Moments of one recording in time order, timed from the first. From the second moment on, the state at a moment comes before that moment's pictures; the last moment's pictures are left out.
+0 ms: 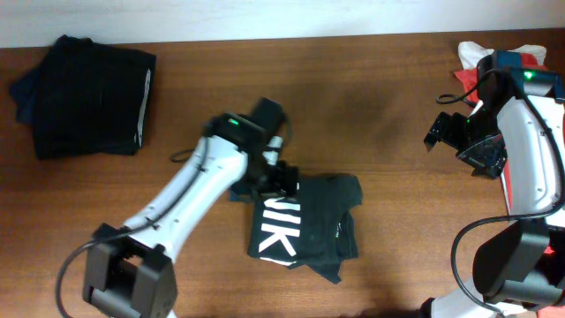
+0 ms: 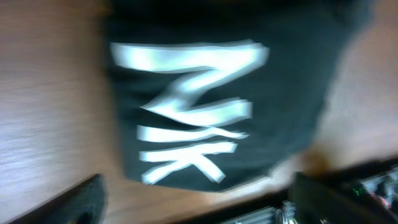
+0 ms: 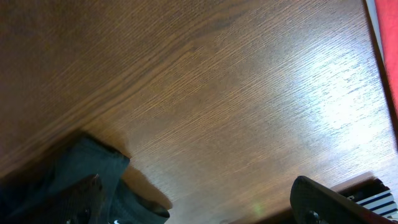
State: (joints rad) left arm -0.52 1.78 1.49 -1.23 0.26 -0.45; right arm -0.21 1.77 1.67 -1.46 -0.02 0.42
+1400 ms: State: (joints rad) left arm -0.06 1.77 1.18 -0.29 -0.22 0.02; right arm -0.21 1.77 1.67 -1.46 -0.01 0.42
